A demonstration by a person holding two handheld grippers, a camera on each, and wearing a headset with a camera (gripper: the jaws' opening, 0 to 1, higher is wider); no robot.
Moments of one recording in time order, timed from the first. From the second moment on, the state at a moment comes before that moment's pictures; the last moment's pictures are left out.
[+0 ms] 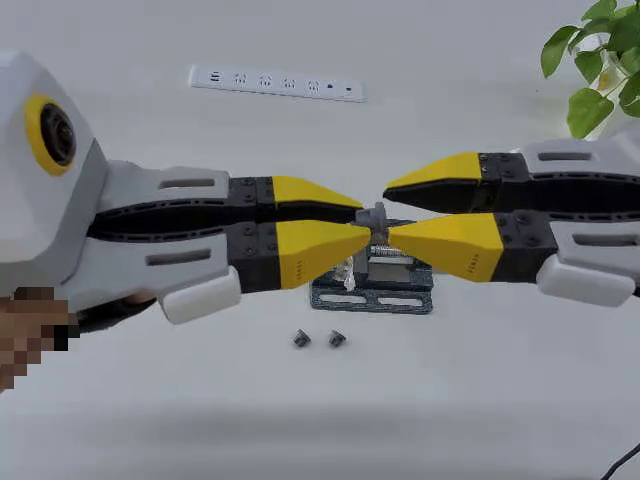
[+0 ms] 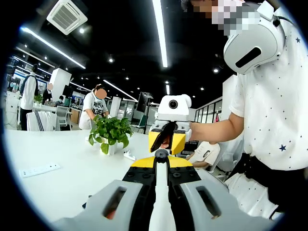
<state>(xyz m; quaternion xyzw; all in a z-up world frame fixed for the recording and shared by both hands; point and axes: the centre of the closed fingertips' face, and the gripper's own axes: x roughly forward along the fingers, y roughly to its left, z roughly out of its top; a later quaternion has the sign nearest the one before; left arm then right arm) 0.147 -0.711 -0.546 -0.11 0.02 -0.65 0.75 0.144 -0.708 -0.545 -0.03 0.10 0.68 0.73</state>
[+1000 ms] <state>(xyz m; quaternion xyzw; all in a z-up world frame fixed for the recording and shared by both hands) 0.143 -0.713 -0.540 -0.12 0.02 -0.66 0.75 0.150 -0.721 -0.548 -0.03 0.11 0.69 0.71</state>
